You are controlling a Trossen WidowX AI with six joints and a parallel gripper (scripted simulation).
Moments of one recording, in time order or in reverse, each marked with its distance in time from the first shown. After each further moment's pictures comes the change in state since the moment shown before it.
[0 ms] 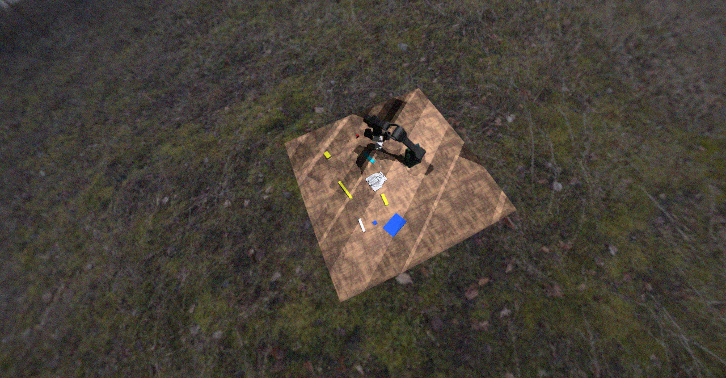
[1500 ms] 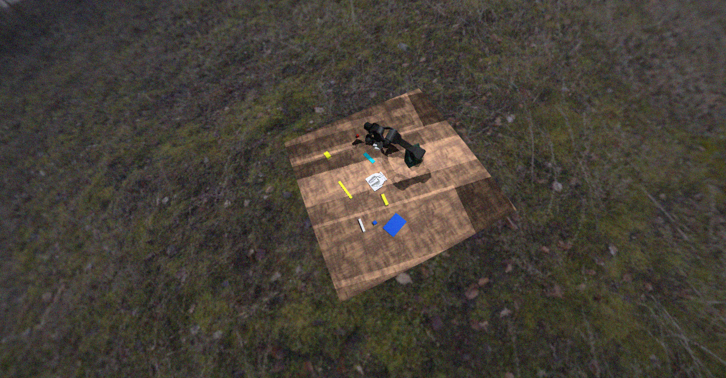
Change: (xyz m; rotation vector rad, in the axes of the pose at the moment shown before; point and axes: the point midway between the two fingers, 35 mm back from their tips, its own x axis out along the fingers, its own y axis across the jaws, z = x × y) arm 0.075 -0.002 0.002 0.022 0.003 -0.008
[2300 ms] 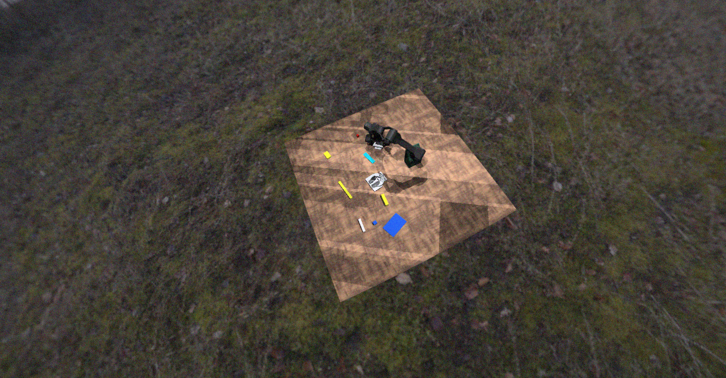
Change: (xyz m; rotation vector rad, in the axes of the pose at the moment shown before) arm -0.001 0.000 0.000 0.000 0.000 0.000
